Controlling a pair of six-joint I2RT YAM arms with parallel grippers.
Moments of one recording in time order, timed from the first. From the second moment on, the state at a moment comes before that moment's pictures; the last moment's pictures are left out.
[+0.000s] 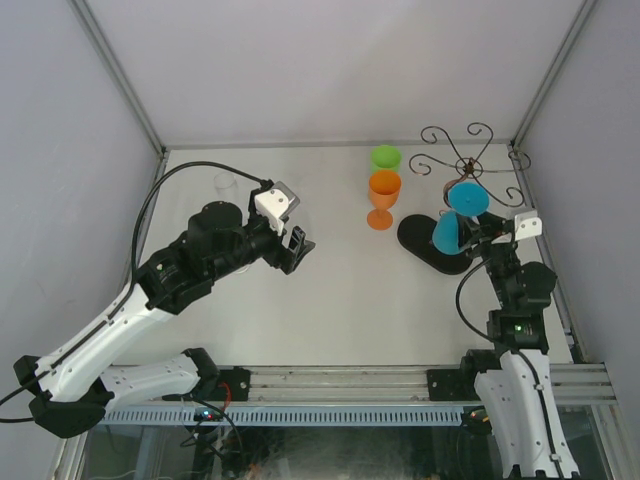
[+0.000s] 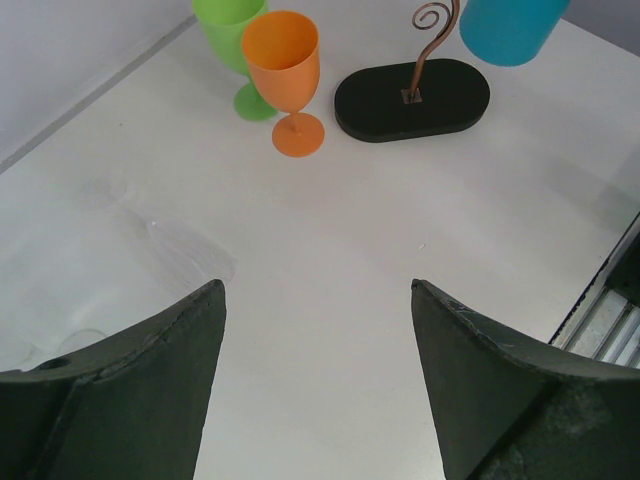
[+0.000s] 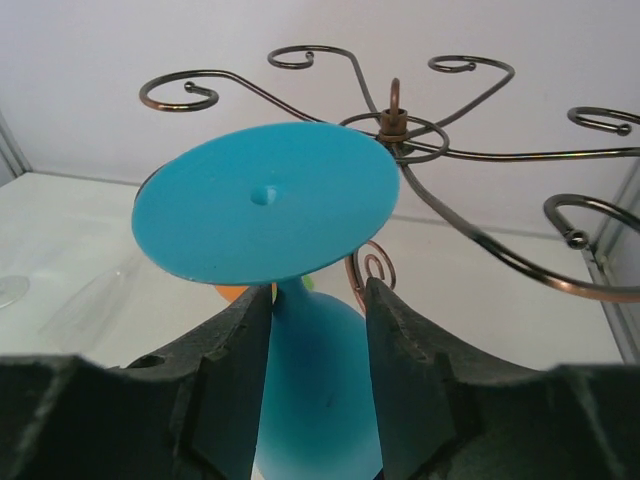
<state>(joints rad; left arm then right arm) -0.87 0.98 1.22 -0.56 -0.05 0.02 -0.05 0.48 0.42 0.27 -0.29 0.09</state>
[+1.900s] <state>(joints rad) -0.66 0.89 1.16 -0.49 -0.09 -0.12 0.06 0.70 1.64 -0.98 -0.37 0.18</state>
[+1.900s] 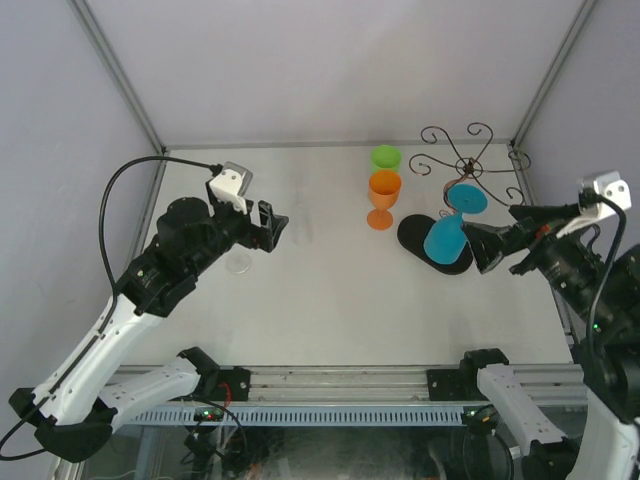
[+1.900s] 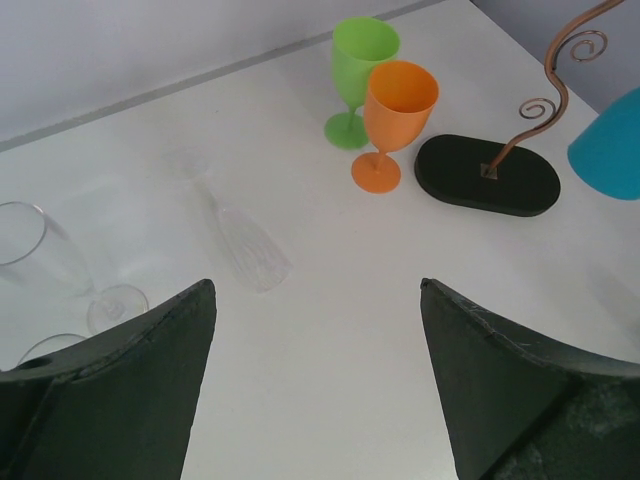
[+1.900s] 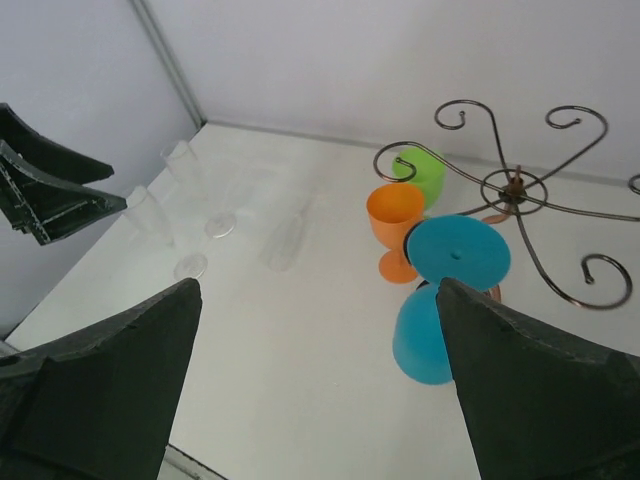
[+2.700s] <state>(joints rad) -0.63 0.88 1.12 -0.48 -0.17 -0.13 1.17 1.19 1.51 -0.85 0.54 0.12</state>
